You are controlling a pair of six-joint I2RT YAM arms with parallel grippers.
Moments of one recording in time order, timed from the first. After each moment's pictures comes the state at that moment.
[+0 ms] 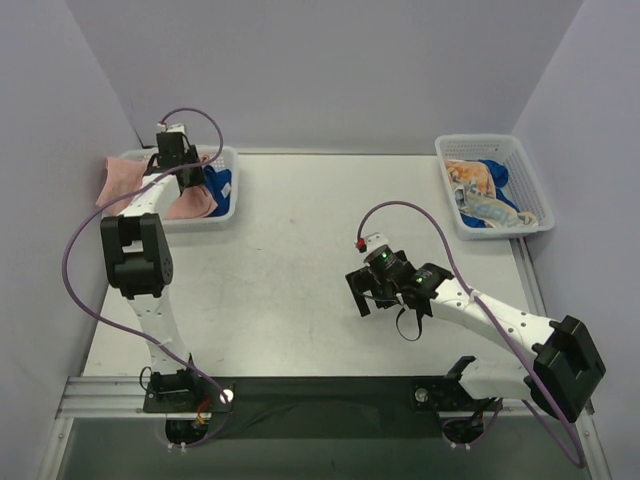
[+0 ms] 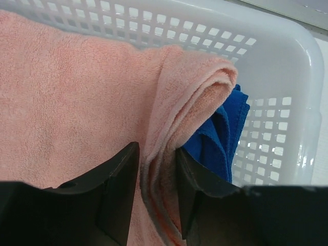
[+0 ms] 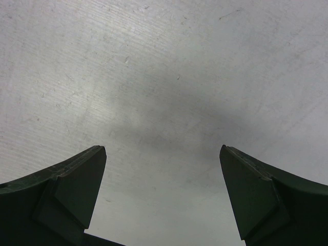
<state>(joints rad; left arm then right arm) 0.05 2.08 1.67 -0.25 -0.08 -0.21 0.78 1.22 0.76 -0.57 0.24 0.25</state>
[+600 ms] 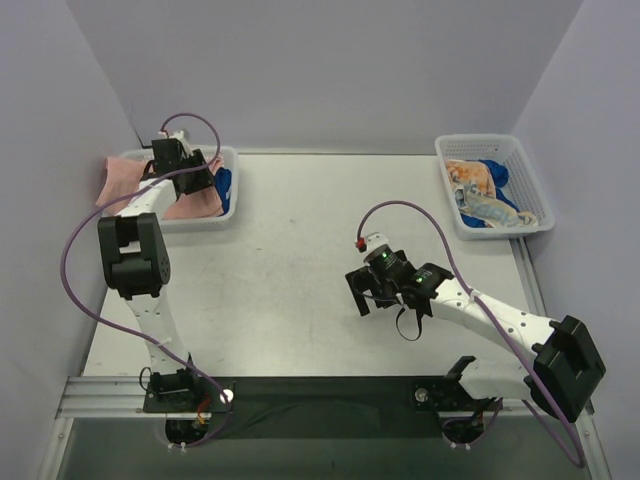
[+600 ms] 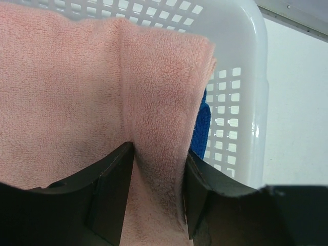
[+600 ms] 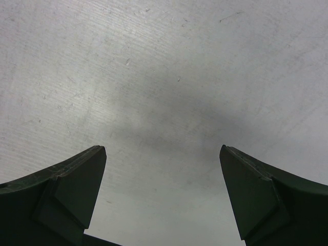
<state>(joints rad) 0.09 2.08 1.61 -0.20 0.21 -0.31 0.78 1.22 0.76 -0.56 0.24 0.25</state>
